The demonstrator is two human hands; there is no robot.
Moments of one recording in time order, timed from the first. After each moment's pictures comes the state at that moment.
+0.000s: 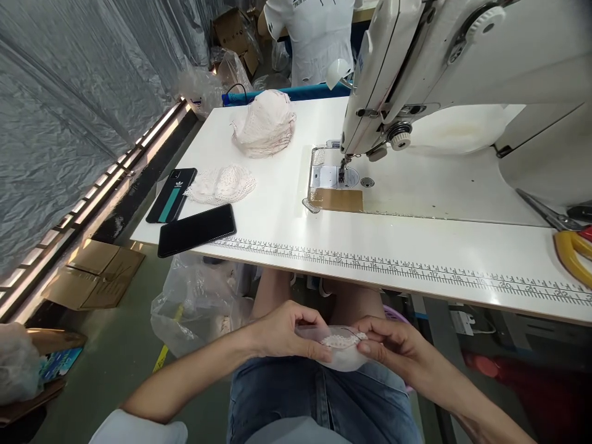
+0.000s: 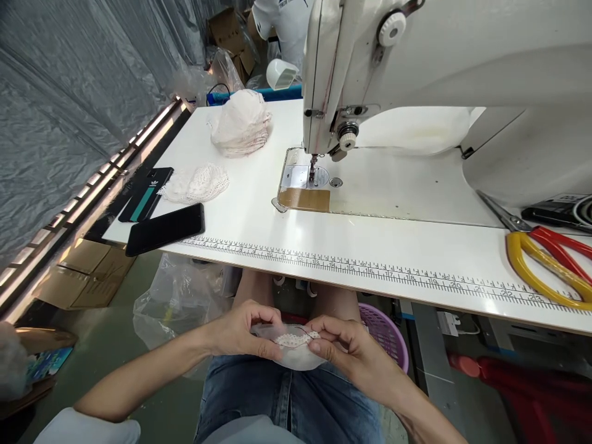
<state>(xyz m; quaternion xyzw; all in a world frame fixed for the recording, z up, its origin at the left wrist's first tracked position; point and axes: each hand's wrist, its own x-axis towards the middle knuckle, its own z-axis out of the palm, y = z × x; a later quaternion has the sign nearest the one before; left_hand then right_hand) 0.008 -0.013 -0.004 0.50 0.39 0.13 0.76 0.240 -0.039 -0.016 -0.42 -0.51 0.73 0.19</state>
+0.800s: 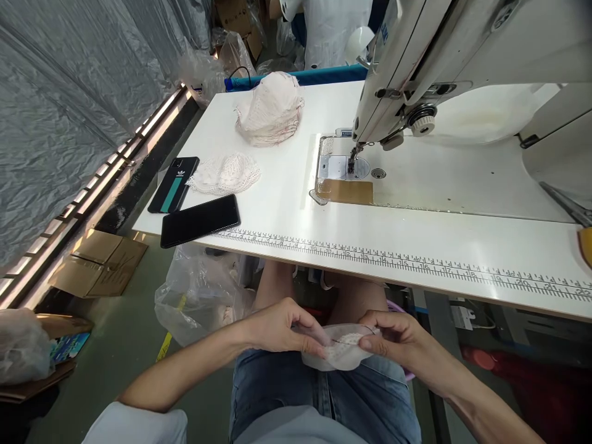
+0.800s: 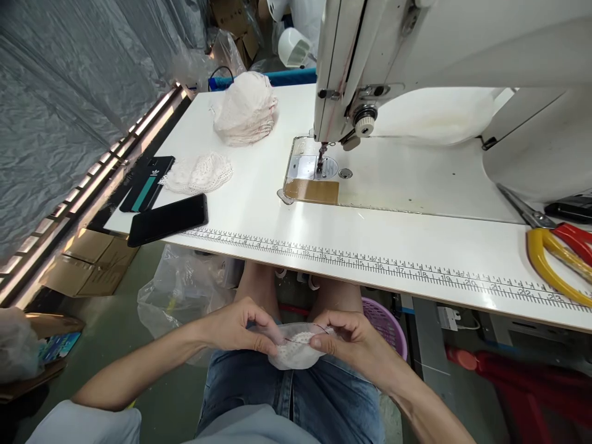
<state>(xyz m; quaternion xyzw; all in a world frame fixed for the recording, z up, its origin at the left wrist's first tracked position) -0.010 -0.017 -0.007 0.54 0.38 0.07 0.75 0.235 -0.036 -0.024 -0.45 -0.46 0.74 0.21</state>
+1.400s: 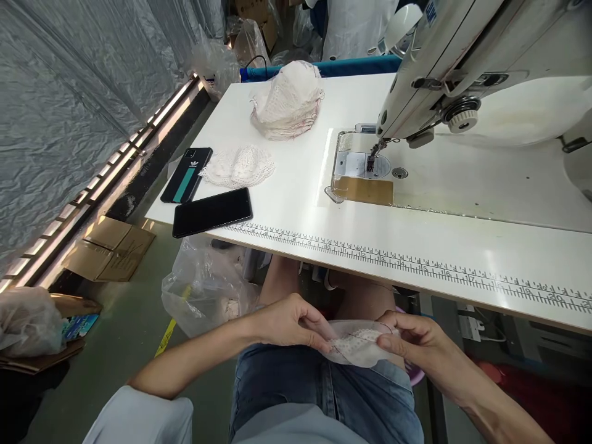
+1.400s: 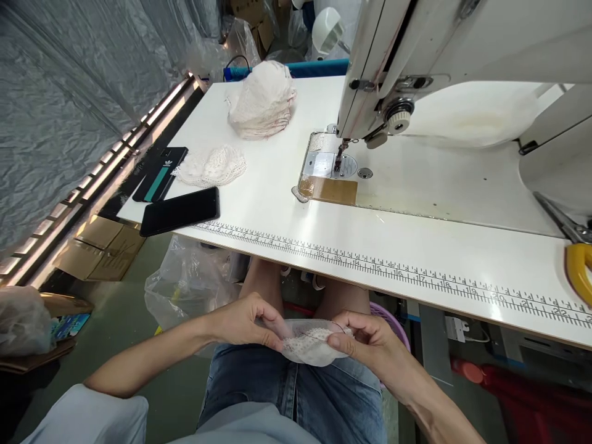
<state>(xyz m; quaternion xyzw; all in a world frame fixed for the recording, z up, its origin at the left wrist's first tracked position) -0.013 -0.018 -0.012 0.49 0.39 0.09 0.77 0.239 -0.037 -0.026 -0.48 -0.42 0.74 0.21</state>
